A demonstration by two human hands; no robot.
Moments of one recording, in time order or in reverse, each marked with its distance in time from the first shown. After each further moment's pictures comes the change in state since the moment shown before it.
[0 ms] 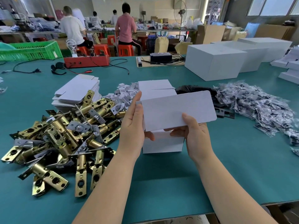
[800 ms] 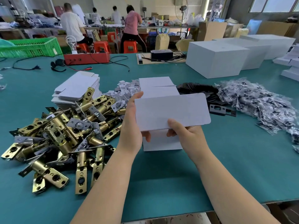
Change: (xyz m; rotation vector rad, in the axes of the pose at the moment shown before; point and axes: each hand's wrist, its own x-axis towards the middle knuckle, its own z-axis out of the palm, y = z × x) left_hand 0.002 0.000 -0.005 0.017 -0.085 -0.011; right_hand -0.008 0.003 0.002 -0.257 -0.058 0.064
